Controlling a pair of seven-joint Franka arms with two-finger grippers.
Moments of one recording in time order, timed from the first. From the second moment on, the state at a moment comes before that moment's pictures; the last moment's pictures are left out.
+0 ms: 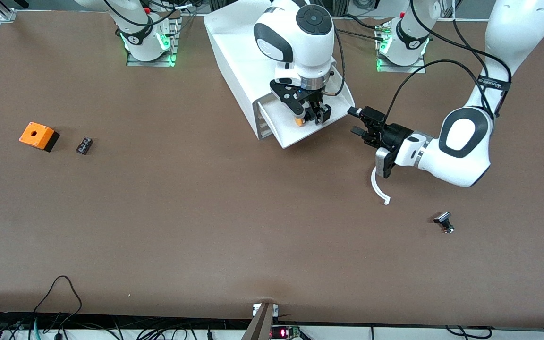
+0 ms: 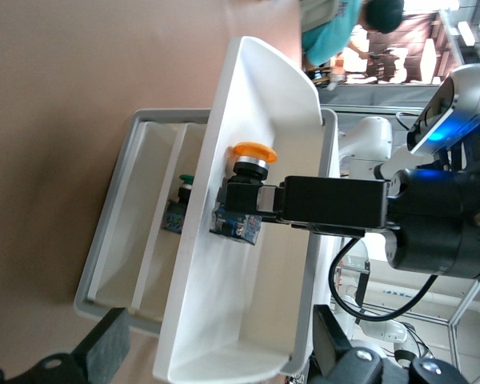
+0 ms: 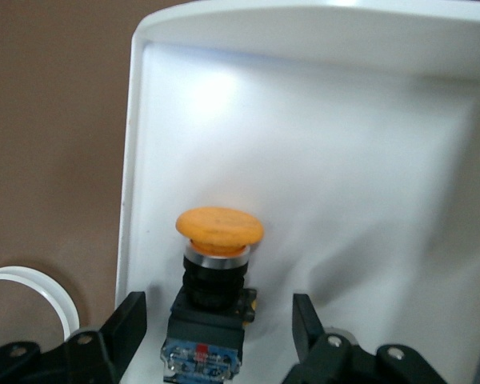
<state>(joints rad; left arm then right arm) 0.26 0.47 -0.44 -1.78 -0.80 1.50 0.61 0.95 0.70 0.05 -1.15 -0.02 1.93 1.90</state>
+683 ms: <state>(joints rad) 0.25 0.47 -0.46 -1.63 -0.44 1.44 0.25 0.93 0.70 0.04 -1.12 0.00 1.91 1.86</state>
